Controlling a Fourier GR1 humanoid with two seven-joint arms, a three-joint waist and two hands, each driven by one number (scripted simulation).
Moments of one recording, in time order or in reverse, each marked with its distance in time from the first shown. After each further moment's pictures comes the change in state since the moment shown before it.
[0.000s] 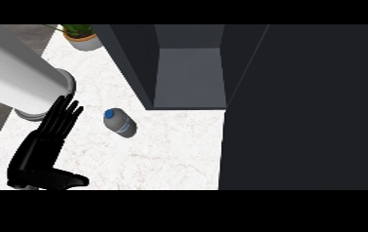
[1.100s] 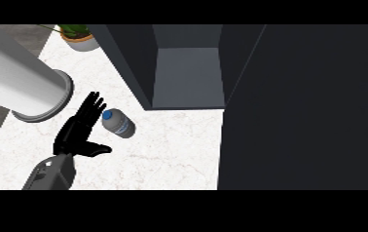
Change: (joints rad) left arm -0.386 0.039 0.064 0.879 -0.135 -0.050 -0.328; right arm 0.062 -0.039 0.009 -0.016 -0.032 0.016 -0.046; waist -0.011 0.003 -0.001
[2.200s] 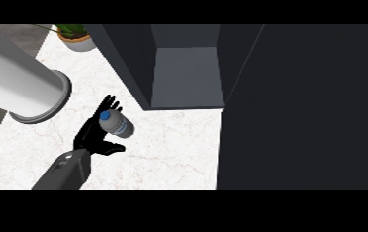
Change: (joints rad) left arm -0.204 -0.010 0.019 0.457 -0.061 -0.058 -0.206; right arm -0.045 0.004 0.012 0.042 0.016 -0.011 -0.006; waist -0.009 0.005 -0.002
